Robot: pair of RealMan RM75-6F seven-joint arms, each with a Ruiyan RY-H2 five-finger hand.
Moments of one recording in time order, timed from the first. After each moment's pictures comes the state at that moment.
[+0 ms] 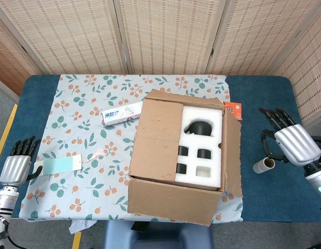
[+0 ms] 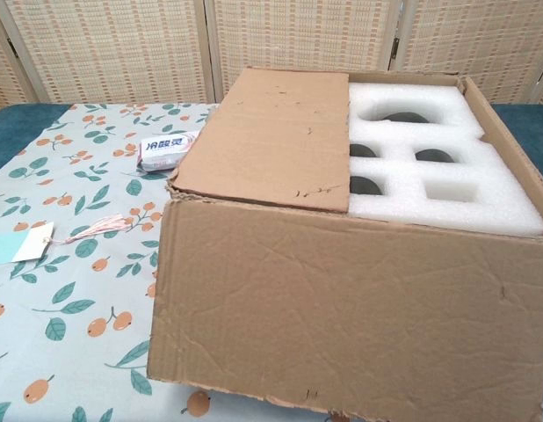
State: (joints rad) left arm -0.29 -1.34 -0.08 -1.13 1.42 1.26 -0.08; right arm 0.46 -0.74 0.03 -1.69 -1.57 1.23 0.19
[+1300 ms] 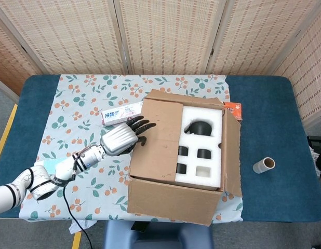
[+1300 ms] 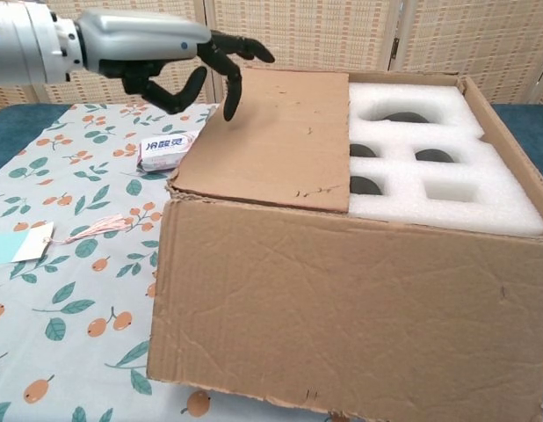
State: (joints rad) left arm -1.00 -1.25 -0.18 -1.44 1.74 0.83 -0.19; right arm 0.08 -1.07 0.13 -1.33 -1.57 1.85 0.62
